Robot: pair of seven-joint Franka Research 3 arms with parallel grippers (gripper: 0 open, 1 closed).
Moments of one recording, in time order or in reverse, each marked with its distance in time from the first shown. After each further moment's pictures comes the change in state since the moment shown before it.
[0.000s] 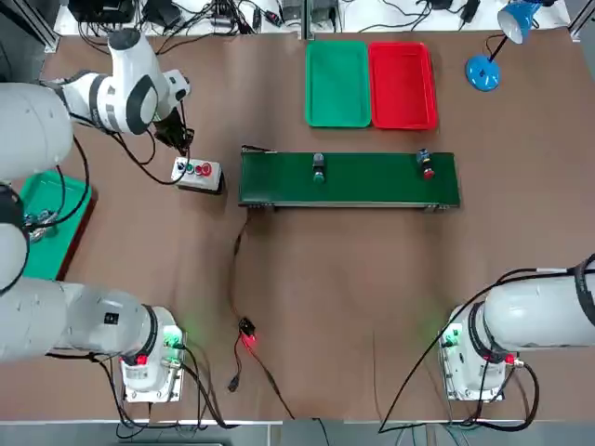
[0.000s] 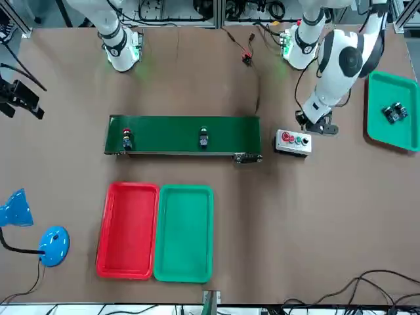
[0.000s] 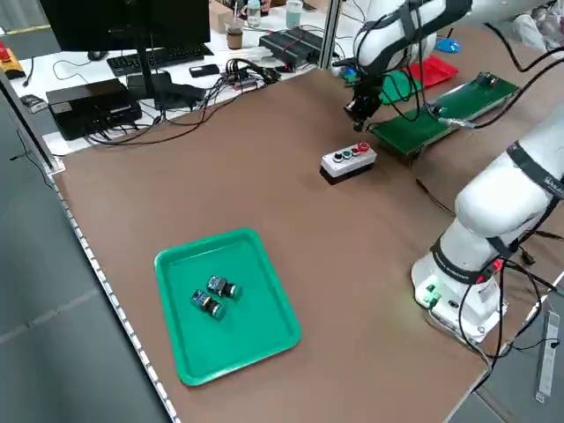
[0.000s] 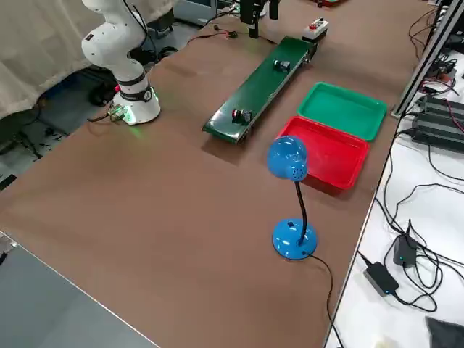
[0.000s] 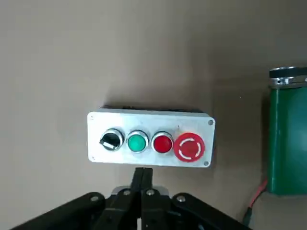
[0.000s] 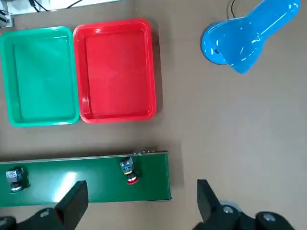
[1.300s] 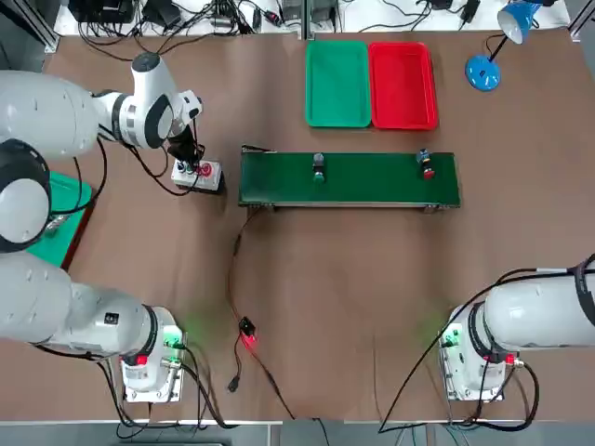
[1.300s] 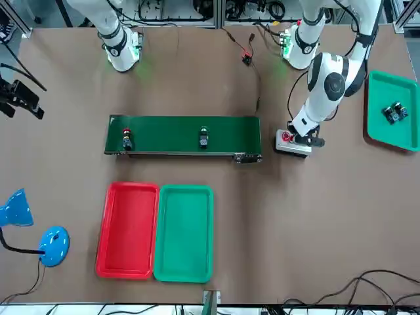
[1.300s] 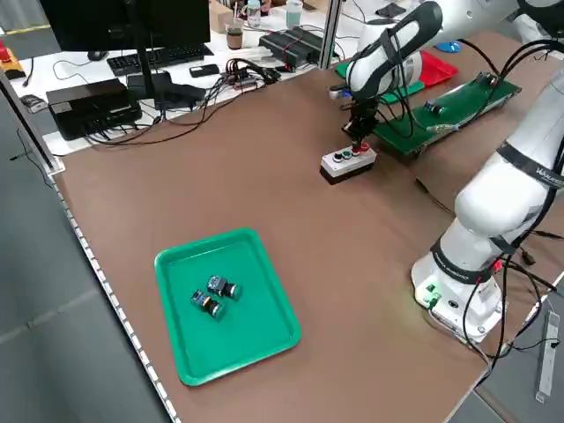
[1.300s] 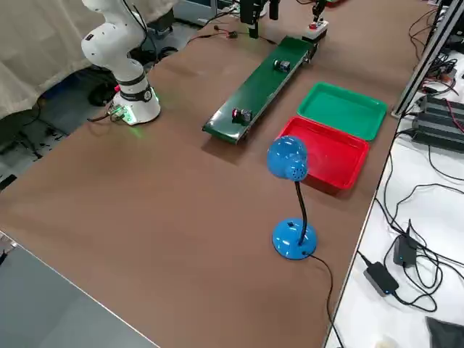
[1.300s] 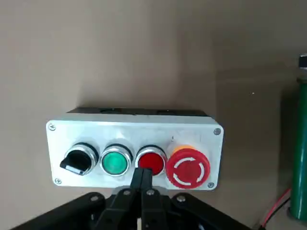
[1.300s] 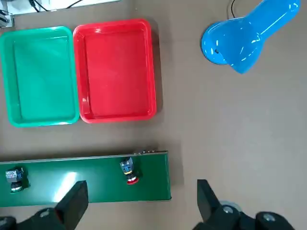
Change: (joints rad) left arm -0.001 0.156 -0.019 -0.001 0.000 0.108 0.000; right arm 0.000 0.000 0.000 0.000 0.000 0.000 0.000
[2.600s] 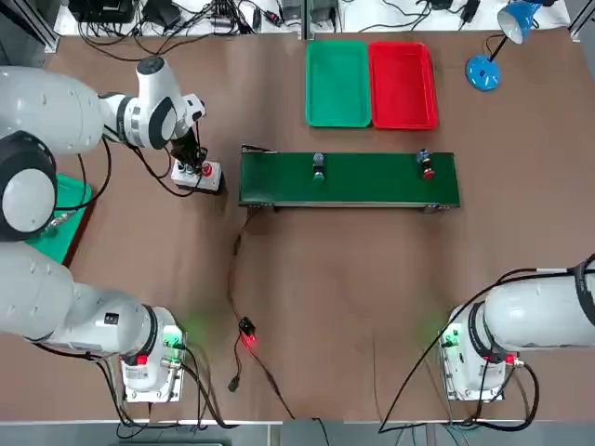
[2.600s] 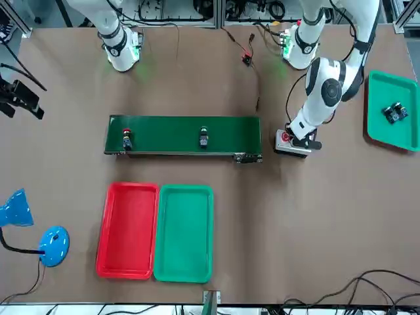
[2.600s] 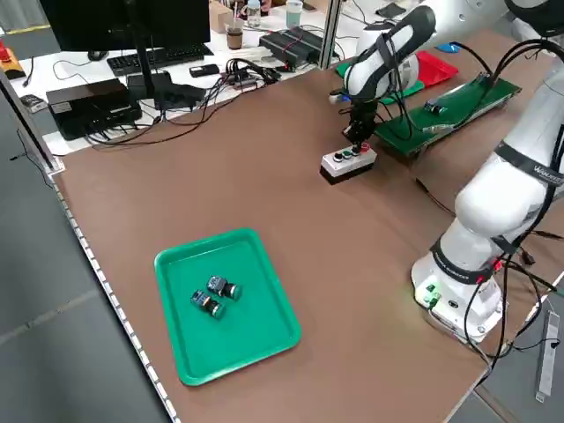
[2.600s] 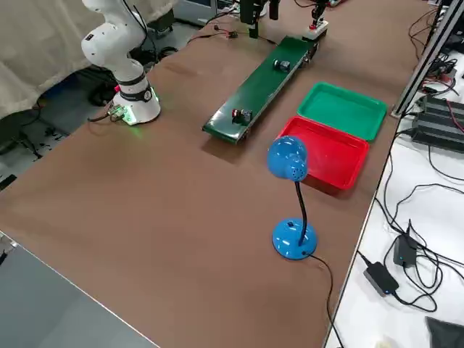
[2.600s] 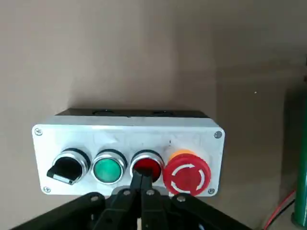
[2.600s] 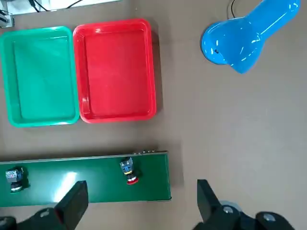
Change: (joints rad) left arm -0.001 0.041 -0.004 0.016 0.000 0.006 0.000; right arm 0.000 0.000 0.000 0.000 0.000 0.000 0.000
